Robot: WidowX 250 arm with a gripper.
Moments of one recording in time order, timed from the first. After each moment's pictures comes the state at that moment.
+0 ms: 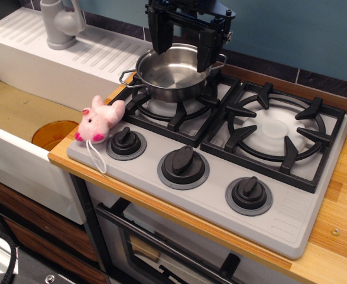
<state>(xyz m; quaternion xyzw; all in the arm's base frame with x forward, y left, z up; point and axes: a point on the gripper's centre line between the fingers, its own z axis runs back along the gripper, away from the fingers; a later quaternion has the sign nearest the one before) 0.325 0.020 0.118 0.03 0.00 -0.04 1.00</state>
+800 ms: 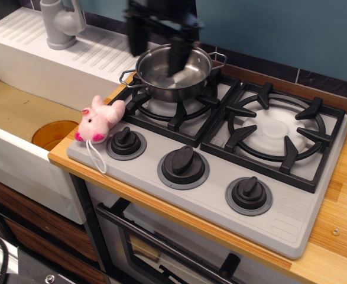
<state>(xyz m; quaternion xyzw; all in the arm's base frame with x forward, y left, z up) 0.318 0.067 0.104 0.05 0.02 -0.07 1.00</state>
